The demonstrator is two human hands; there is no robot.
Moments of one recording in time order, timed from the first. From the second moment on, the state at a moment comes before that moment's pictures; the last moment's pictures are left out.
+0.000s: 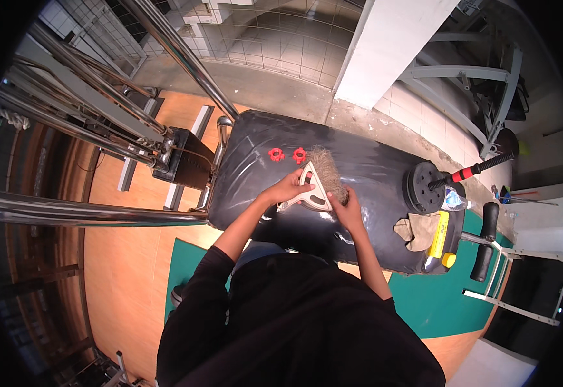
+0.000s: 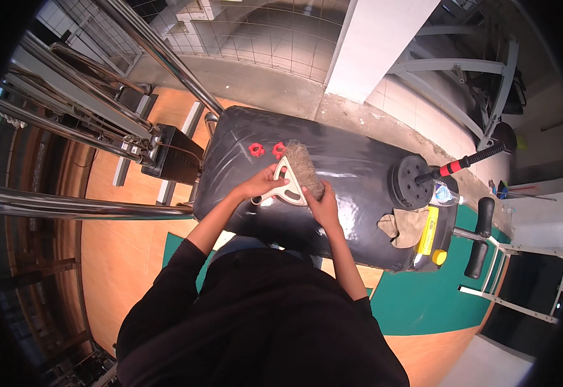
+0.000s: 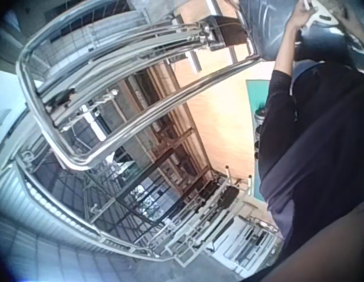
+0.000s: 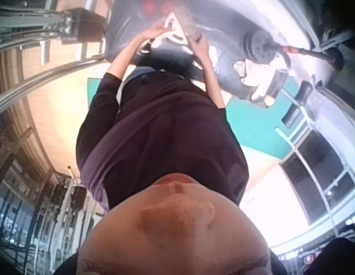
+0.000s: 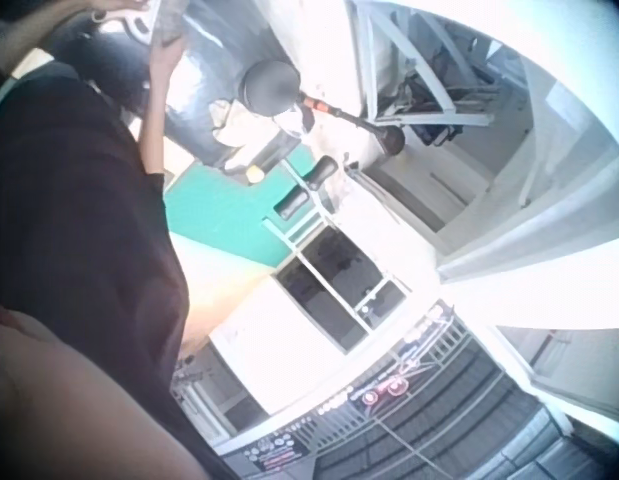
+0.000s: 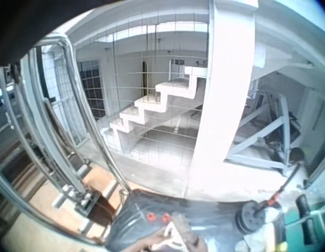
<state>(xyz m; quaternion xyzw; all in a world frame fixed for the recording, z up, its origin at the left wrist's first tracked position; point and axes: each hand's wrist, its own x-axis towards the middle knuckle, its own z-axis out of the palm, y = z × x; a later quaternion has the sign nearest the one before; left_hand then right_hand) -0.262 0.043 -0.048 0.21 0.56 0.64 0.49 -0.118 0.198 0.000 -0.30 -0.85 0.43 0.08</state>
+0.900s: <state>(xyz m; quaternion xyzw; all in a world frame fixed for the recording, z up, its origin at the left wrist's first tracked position) -0.262 -0.010 -0.096 0.29 0.79 0.46 0.30 -0.124 0.169 -0.076 -0.45 -0.84 0.31 0.06</state>
